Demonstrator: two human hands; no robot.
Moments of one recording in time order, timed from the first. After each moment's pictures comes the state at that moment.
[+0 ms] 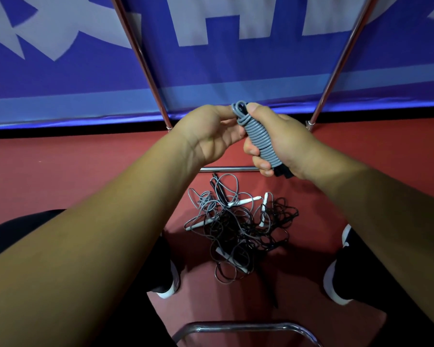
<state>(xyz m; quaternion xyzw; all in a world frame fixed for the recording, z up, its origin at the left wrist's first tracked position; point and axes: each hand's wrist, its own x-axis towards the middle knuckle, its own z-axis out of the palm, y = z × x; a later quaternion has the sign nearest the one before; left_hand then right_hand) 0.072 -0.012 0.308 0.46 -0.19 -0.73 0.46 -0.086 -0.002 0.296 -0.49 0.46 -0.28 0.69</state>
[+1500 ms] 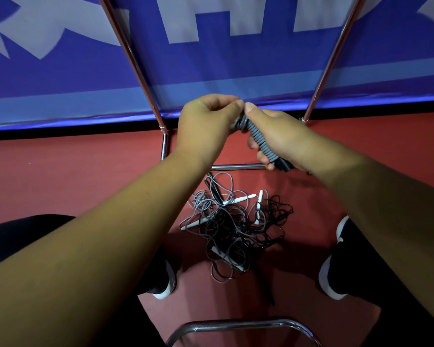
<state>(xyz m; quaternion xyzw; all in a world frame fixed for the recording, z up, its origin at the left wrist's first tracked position) 0.058 0.001 0.292 0.61 -0.41 -0.46 0.50 -0.097 -0.019 0.282 -0.54 0.55 -0.23 0.60</state>
